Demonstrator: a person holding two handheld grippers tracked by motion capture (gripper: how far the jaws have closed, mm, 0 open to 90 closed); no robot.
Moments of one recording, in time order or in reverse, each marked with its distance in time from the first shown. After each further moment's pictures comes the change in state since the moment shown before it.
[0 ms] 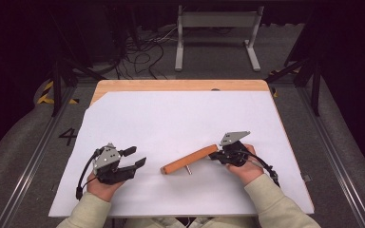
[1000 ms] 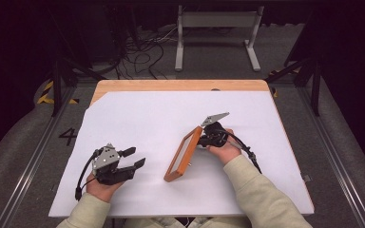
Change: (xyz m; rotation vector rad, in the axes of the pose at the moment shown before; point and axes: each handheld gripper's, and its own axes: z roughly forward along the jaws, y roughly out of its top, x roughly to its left) left arm 0.001 -0.001 0.000 0.004 -0.005 -0.003; right arm -0.025 0.054 0.054 -0.003 0.077 0.099
